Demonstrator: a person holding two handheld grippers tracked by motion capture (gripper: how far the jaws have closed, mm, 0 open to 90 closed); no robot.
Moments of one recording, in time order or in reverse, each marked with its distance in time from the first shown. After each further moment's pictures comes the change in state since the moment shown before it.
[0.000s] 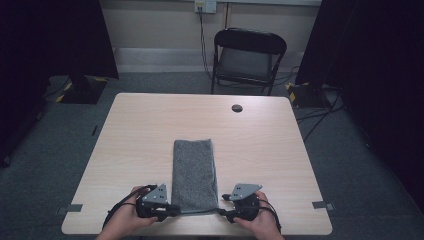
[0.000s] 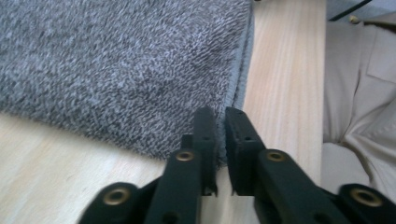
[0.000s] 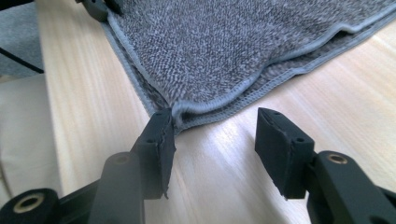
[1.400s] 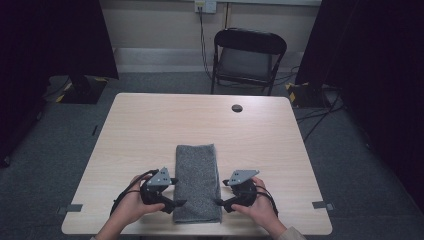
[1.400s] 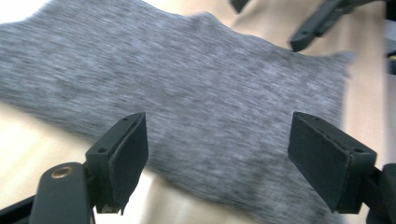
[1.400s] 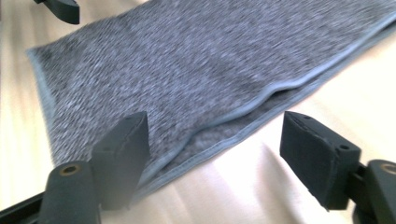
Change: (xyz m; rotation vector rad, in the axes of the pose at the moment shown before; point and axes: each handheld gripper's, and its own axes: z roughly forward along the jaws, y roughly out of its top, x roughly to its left) left arm 0.031 0.028 0.001 -0.103 0.160 -0.076; right arm -0.031 0.019 0.013 -0.014 -0.004 0.021
